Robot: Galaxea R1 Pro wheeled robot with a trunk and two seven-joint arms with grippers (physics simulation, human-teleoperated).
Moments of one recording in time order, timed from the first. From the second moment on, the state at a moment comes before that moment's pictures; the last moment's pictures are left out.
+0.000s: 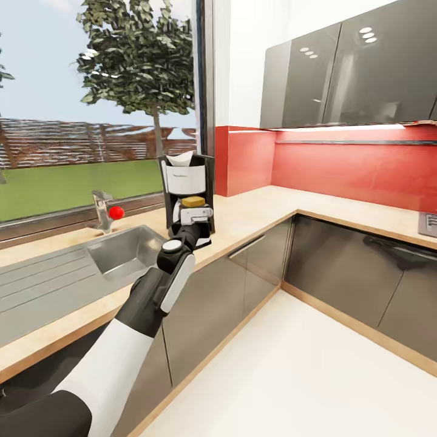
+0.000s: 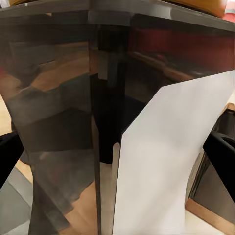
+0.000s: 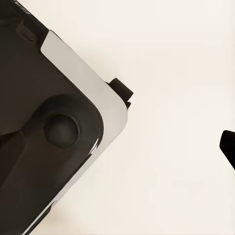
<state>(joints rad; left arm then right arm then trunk) -0.89 -0.17 -0.37 -1.22 0.28 0.46 0.41 -0.19 -0.19 0.29 0.04 0.35 -0.26 0.36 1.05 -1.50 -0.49</state>
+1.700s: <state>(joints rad) -0.89 -0.17 -0.37 -1.20 0.28 0.46 0.41 -0.19 -0.19 0.29 0.04 0.35 -0.26 0.36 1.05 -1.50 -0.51</state>
